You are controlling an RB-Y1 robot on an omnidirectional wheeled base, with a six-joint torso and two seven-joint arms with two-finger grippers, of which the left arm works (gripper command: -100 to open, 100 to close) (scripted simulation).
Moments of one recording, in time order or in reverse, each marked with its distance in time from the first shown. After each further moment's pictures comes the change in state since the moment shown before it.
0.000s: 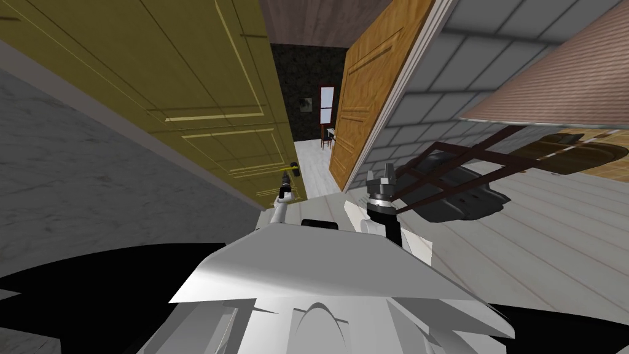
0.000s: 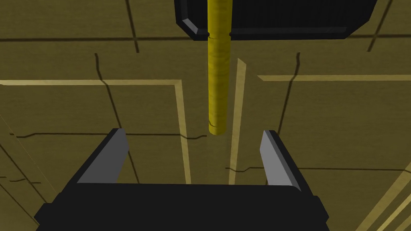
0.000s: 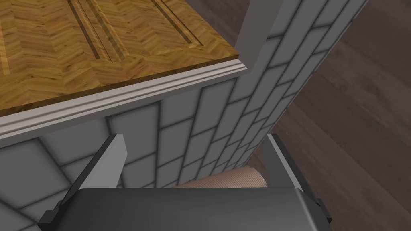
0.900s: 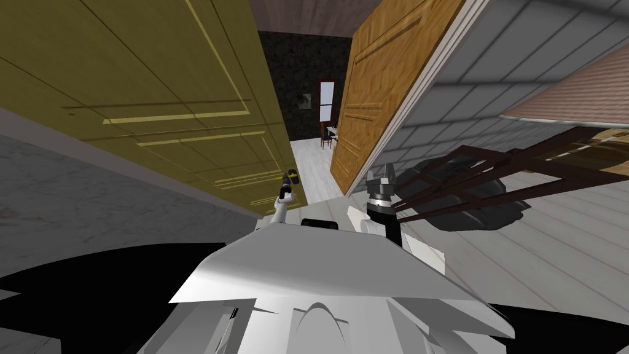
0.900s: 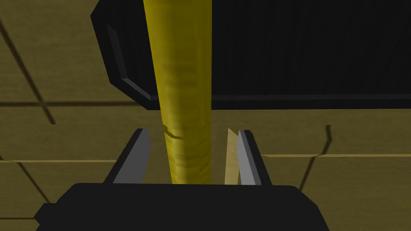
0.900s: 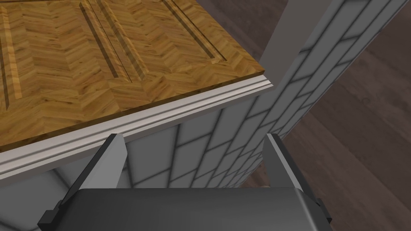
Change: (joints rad) arm -0.005 -0.004 0.011 0.033 0.005 -0.024 0.003
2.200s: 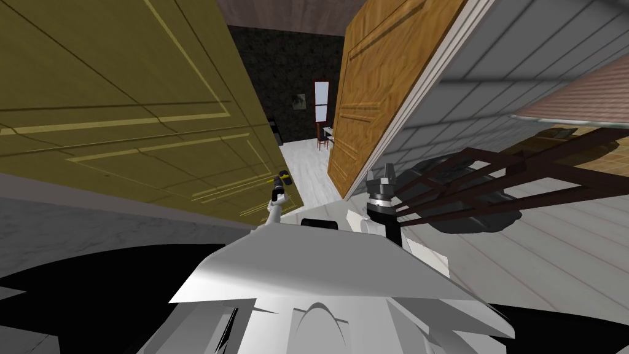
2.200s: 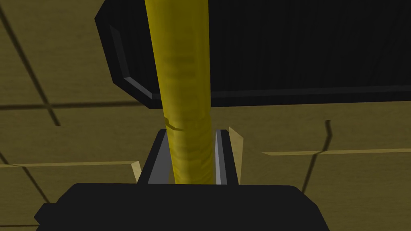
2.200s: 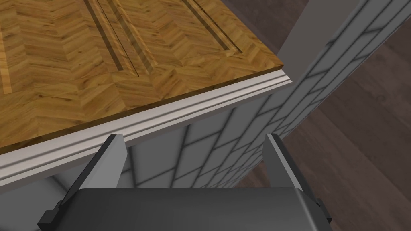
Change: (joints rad) arm 0.043 0.051 0.082 -0.037 0.102 0.021 -0.072
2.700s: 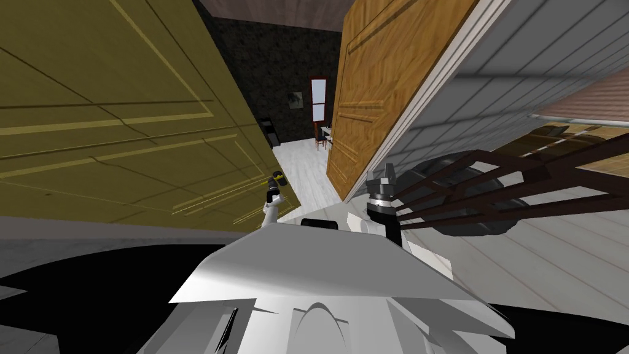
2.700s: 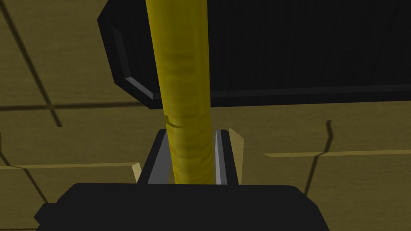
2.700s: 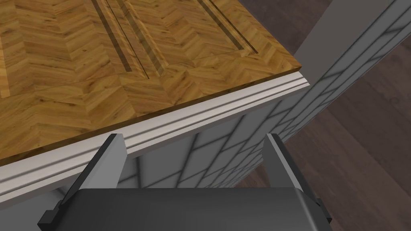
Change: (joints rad) arm 0.013 0.035 0.062 0.001 0.076 -0.013 -0.047
